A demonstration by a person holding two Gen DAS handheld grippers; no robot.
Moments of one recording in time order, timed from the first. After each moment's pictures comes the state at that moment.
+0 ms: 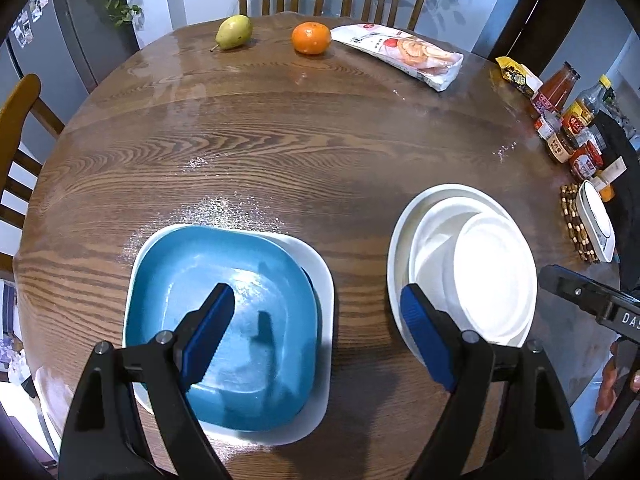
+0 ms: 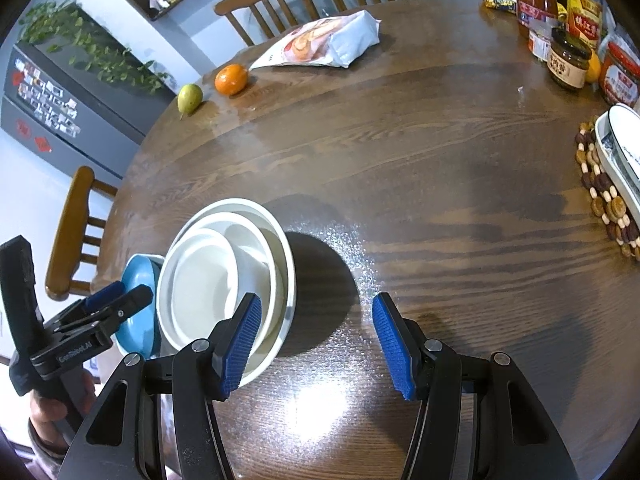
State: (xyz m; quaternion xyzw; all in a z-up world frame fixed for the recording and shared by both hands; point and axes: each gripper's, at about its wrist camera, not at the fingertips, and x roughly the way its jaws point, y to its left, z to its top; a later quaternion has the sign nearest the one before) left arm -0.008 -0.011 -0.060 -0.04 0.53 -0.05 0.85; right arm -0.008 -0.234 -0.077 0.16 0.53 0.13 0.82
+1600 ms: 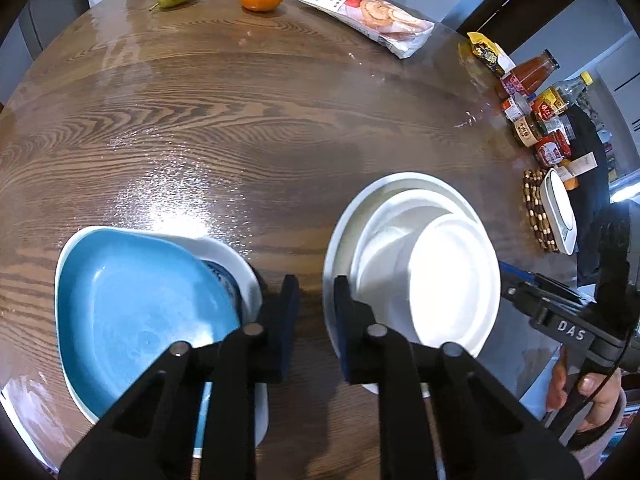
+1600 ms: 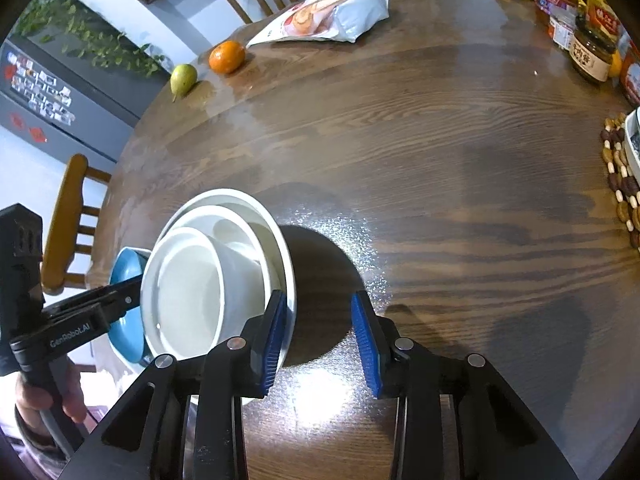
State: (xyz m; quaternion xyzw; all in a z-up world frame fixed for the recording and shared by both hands) left arm 0.024 -0.030 -0.073 -0.09 0.59 -0.13 0.79; right arm 0.013 -0.222 -0.095 0.15 0.56 0.14 0.80
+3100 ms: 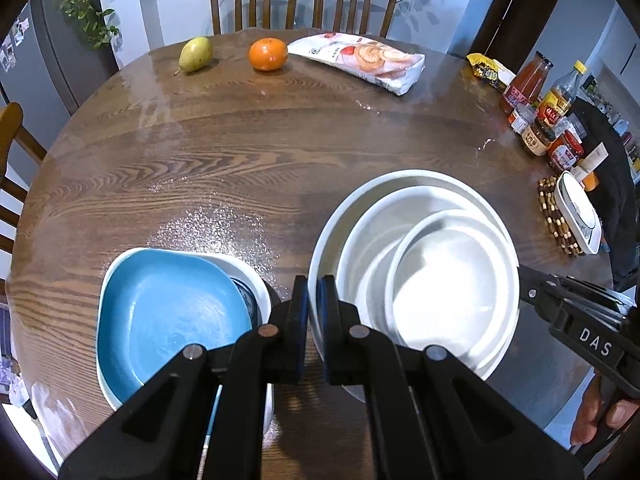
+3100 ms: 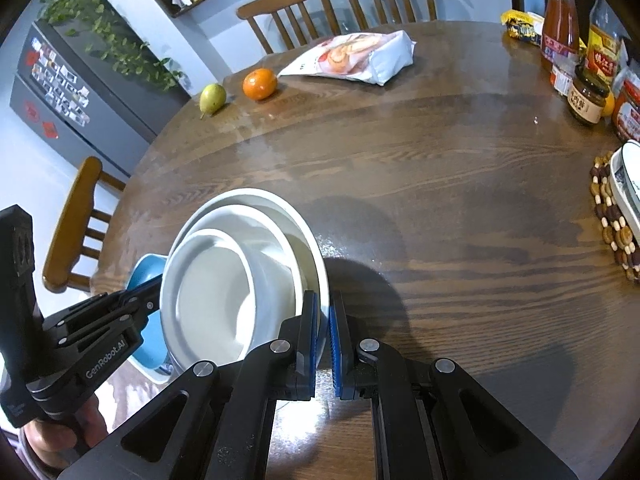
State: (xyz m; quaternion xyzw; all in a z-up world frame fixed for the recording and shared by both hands) left arm -0.005 -0.046 -0.049 -0.02 0.51 -0.08 0.86; right arm -0.010 -0.198 -0.060 0.13 0.50 0.14 0.84
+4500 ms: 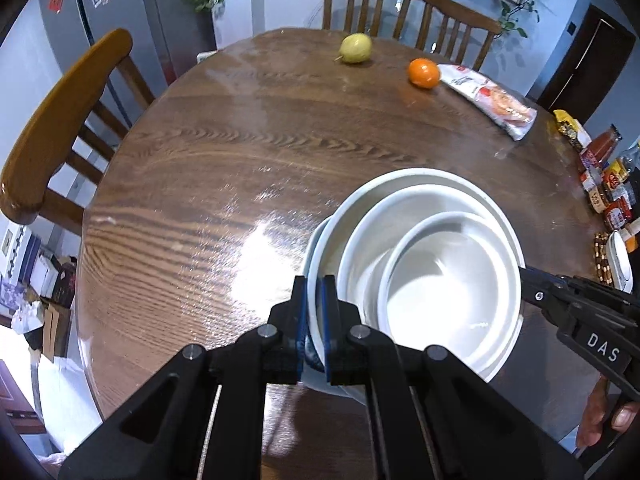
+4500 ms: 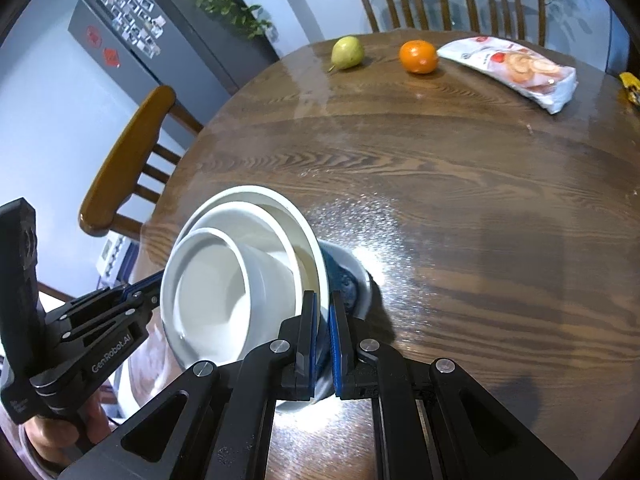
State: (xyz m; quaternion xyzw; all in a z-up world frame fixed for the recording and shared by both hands) left arm -0.043 0.093 -0.040 -0.07 0.51 0.06 0.85; right arm -0.004 -0.042 -0.050 0.05 0.52 0.26 0.81
